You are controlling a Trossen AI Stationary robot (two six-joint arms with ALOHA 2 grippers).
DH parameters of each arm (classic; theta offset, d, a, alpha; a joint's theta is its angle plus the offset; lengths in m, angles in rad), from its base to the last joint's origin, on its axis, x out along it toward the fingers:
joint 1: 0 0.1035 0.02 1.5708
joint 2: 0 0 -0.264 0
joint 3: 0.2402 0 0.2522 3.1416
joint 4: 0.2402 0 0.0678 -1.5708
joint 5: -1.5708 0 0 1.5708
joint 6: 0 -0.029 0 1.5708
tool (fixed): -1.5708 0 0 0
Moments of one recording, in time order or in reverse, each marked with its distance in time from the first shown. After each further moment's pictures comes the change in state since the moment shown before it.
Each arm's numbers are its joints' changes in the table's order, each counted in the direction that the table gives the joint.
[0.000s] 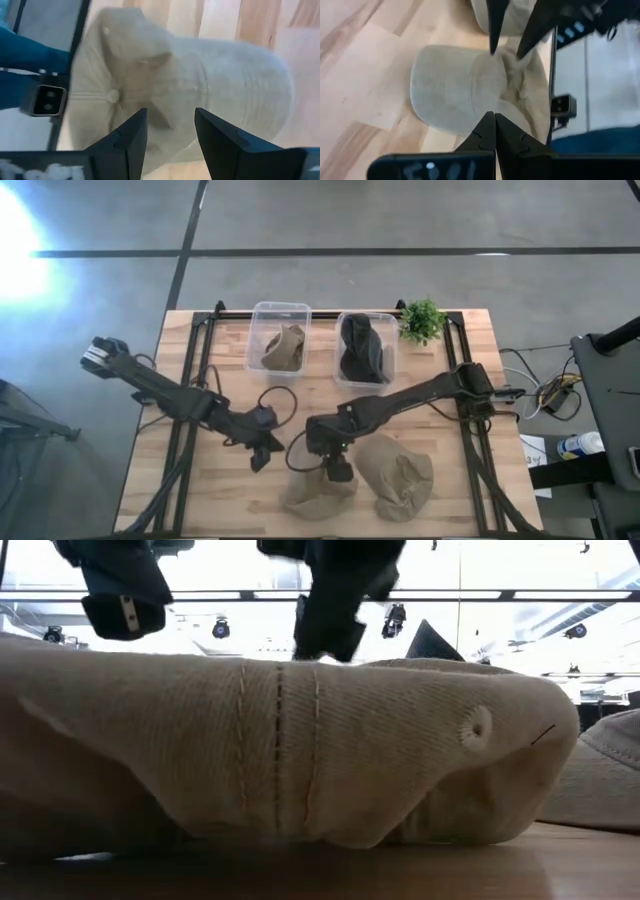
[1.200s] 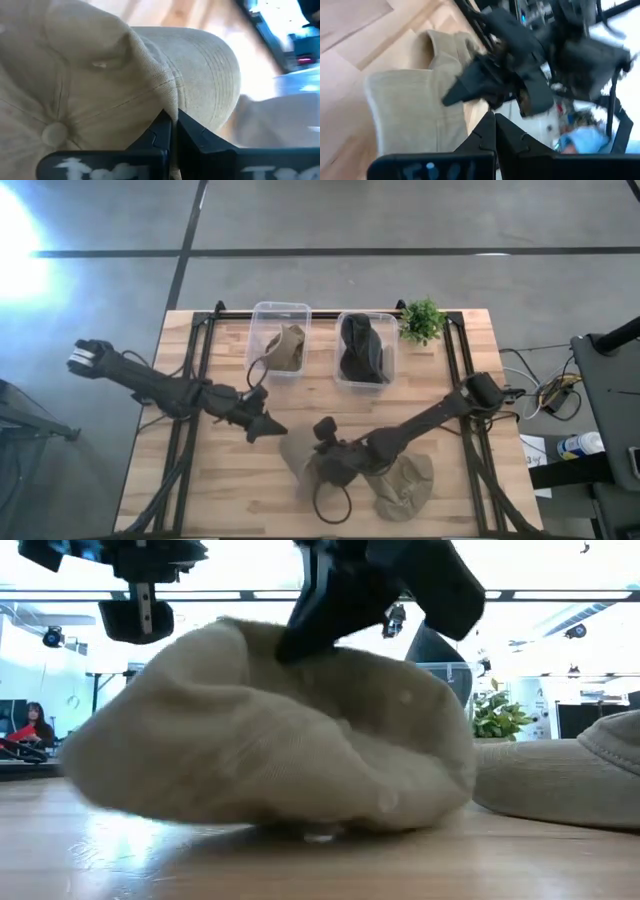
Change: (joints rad) left arm 0.150 0.199 -0.234 -0.436 0.098 0.225; right arm 0.193 0.027 -0.131 -0.211 0.808 0.547
